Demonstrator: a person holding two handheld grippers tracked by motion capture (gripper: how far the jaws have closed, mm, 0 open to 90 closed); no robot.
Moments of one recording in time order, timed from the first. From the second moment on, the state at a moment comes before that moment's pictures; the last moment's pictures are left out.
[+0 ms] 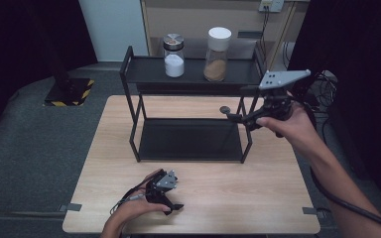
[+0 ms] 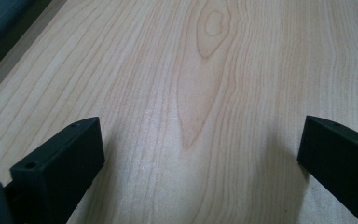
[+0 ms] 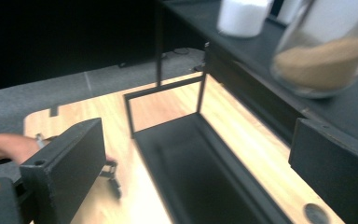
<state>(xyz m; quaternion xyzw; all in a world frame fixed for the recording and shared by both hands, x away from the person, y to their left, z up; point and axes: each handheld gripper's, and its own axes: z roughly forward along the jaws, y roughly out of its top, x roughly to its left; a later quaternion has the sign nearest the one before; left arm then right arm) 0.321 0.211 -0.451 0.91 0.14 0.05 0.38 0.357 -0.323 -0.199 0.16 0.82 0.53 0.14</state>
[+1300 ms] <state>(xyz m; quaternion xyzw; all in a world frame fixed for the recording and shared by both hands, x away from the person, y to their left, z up) 0.320 0.210 -0.450 0.91 0.14 0.06 0.38 0.335 -0.325 -0.330 0.20 0.84 0.50 0.10</state>
